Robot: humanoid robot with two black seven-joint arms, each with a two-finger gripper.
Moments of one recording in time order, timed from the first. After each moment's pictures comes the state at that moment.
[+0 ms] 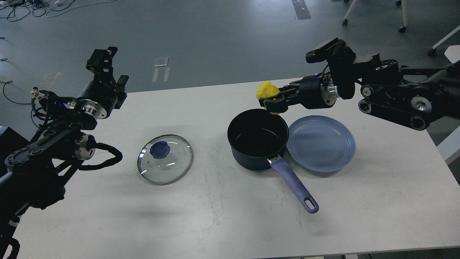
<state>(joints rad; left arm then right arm) -0.85 0.53 -0.46 -0.89 0.26 0.07 -0.39 1.24 -0.41 -0.05 1.02 -1.44 0.23 0.30</state>
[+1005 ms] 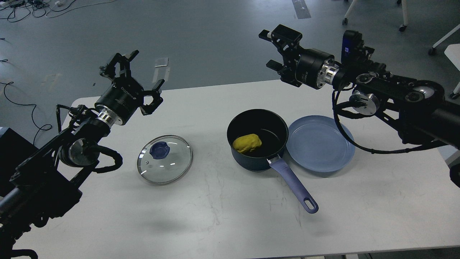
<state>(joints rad) -0.69 0.47 -0.71 -1.00 -0.04 -0.32 -0.21 1.00 -0.32 0.38 0.90 -0.35 0.19 0.25</state>
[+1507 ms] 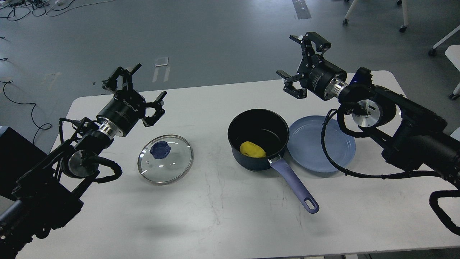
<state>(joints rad) -0.63 0.48 -0.74 -1.00 -0.04 -0.35 -0.19 0.81 -0.25 0.70 0.89 -0.12 0.20 0.10</state>
